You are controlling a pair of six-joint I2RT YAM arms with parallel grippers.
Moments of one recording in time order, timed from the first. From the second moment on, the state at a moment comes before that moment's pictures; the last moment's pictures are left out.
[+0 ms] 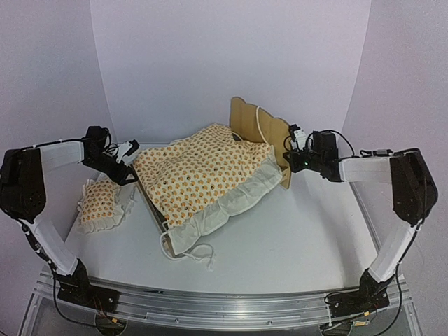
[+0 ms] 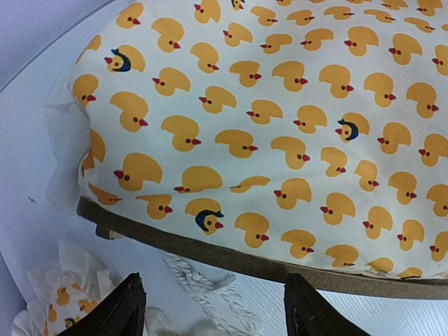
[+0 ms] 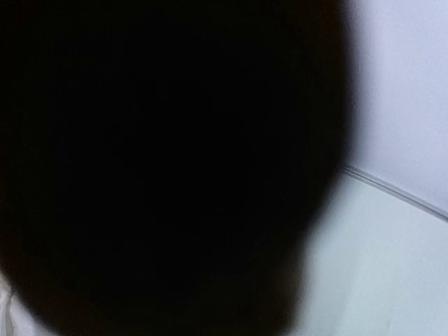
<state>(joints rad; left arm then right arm) -0.05 1.67 1.18 -0.51 0.42 0.57 0.32 1.79 1.12 0.23 -0.17 -0.09</state>
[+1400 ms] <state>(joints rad) -0.07 1.73 1.49 -0.77 0.66 0.55 0.70 1.13 1.02 -0.21 0.62 0.46</state>
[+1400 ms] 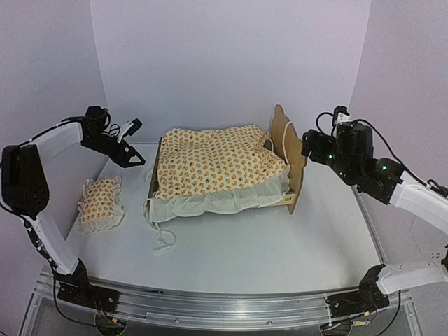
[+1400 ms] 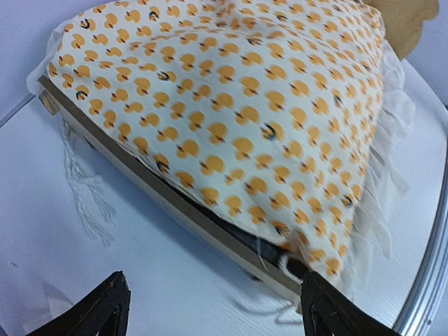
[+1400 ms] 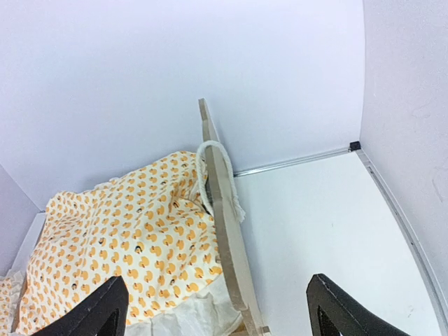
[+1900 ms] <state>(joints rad) -0.07 1.63 1.01 -0.68 0.60 0.79 0.77 1.38 1.35 -0.40 0.29 0.35</state>
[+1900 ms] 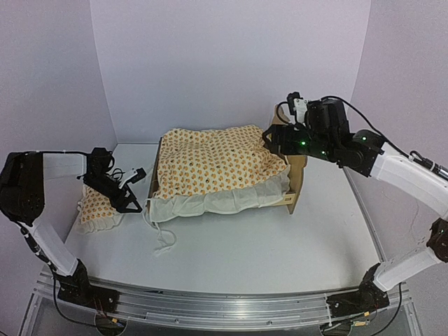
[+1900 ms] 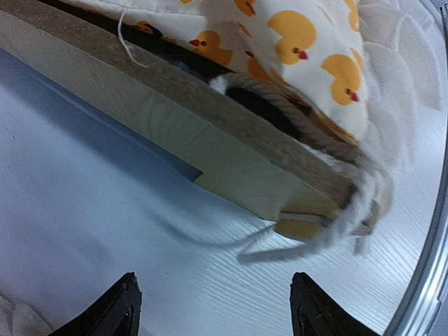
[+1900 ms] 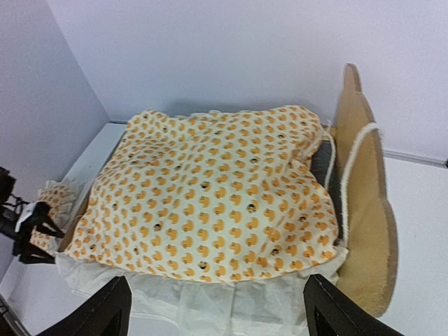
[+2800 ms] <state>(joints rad) -0.14 1.43 1.22 -1.05 0.98 0.88 1.05 1.81 1.54 -0.13 -0.12 0.24</state>
